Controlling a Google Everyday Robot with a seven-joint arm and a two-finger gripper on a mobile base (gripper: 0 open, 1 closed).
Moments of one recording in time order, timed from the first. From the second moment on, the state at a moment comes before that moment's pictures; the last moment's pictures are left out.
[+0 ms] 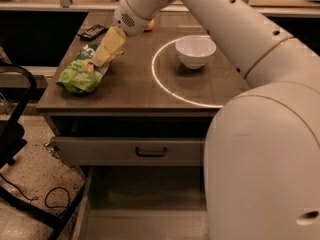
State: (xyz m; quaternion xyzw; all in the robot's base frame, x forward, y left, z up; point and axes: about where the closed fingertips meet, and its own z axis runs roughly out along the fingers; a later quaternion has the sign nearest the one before) arm 0.684 0.118 0.915 -0.55 0.76 0.22 0.26
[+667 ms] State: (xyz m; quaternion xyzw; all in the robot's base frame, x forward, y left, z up) arm 0.676 0.166 0.899 -0.57 0.75 0.20 0.25
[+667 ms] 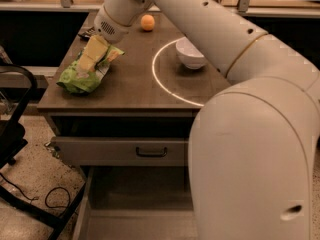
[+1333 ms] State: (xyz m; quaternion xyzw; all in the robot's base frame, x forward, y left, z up) arm 0.681 0.194 0.859 -0.58 0.76 0.18 0.23
